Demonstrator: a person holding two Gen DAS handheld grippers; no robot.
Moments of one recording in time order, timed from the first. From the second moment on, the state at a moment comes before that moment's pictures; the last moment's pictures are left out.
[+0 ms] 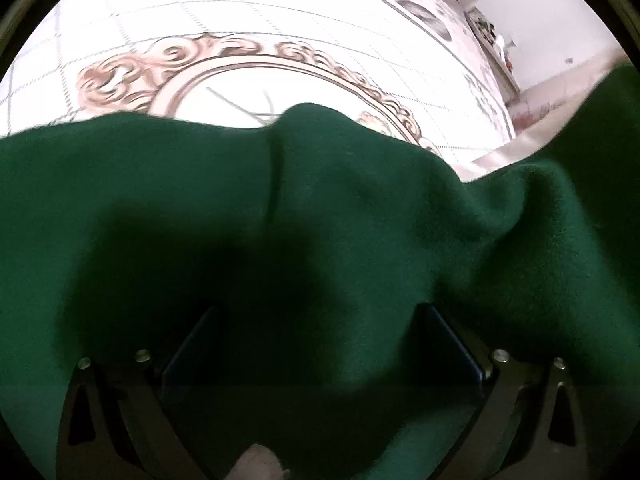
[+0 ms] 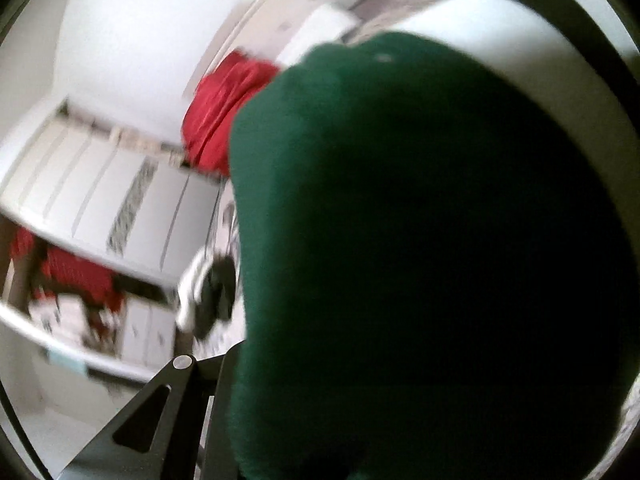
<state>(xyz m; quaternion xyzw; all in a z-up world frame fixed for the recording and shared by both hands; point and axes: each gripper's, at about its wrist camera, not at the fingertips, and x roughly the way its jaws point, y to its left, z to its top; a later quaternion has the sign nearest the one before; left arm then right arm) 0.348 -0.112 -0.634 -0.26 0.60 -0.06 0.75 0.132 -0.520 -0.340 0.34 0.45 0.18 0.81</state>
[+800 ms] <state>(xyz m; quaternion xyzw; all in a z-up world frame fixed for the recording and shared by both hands) 0.036 0.192 -0.497 -0.37 0.47 0.31 0.74 -0.016 -0.038 -0.451 -0.08 0.65 0.43 0.62</state>
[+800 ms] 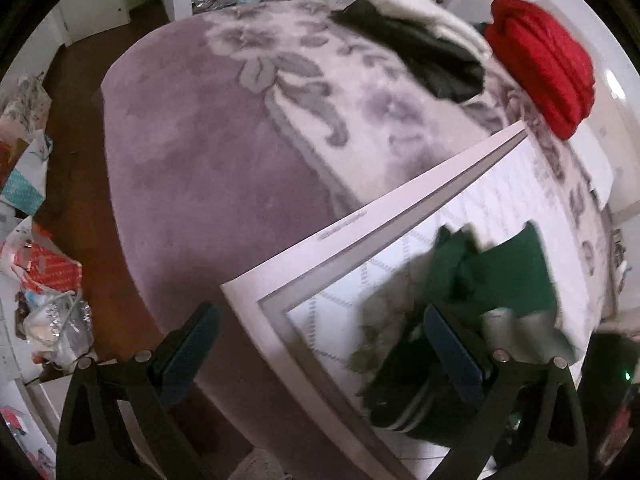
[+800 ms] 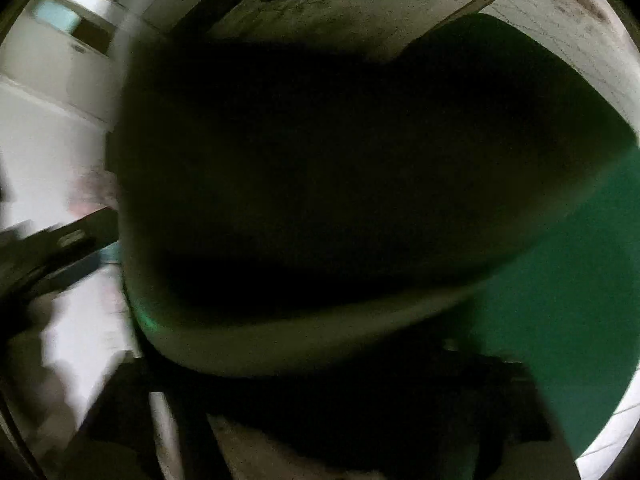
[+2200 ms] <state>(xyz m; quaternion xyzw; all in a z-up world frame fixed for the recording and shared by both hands) 0.090 0.162 -0.574 -0.27 0.54 0.32 0.73 0.083 -0.293 -0.382 0.09 0.68 0.24 0.69</state>
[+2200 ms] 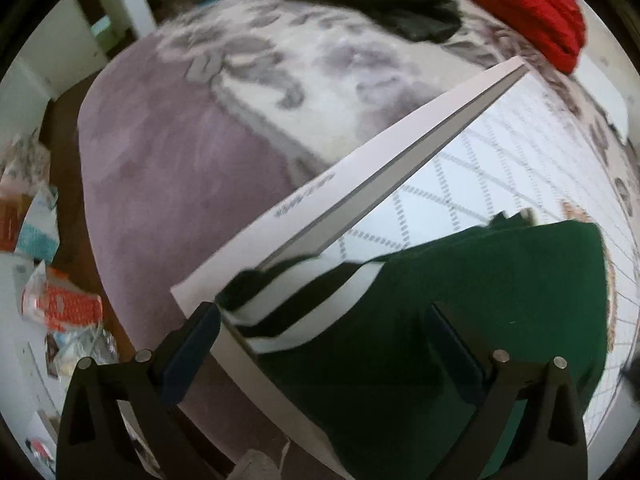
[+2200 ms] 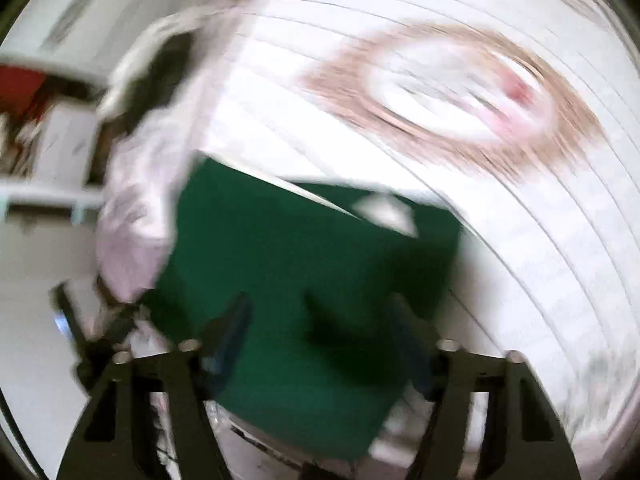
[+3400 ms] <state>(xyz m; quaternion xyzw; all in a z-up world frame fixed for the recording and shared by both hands) 0.069 0.125 -0.567 -0.28 0.54 0.33 0.72 0.153 -0.322 -0.418 0.01 0.68 0.27 0.68</state>
